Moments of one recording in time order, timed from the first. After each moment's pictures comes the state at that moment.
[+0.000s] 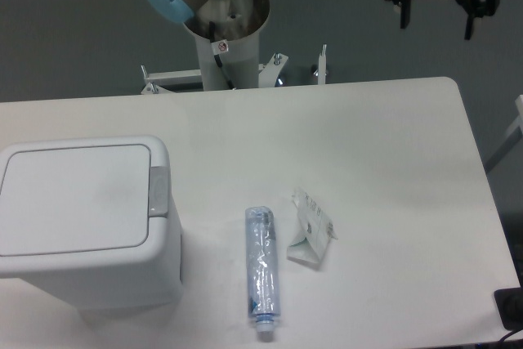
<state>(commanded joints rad) 2.89 -1.55 -1.46 -1.39 1.48 1.43</state>
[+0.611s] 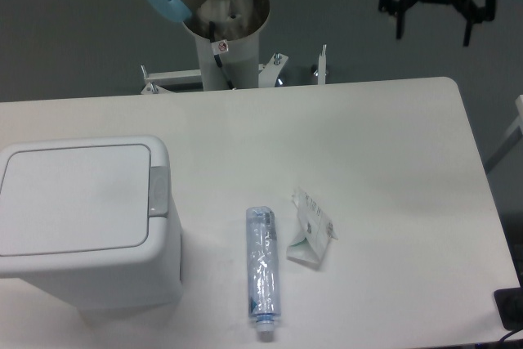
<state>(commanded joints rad) 2.74 -1.63 -1.42 -1.35 1.48 0.94</state>
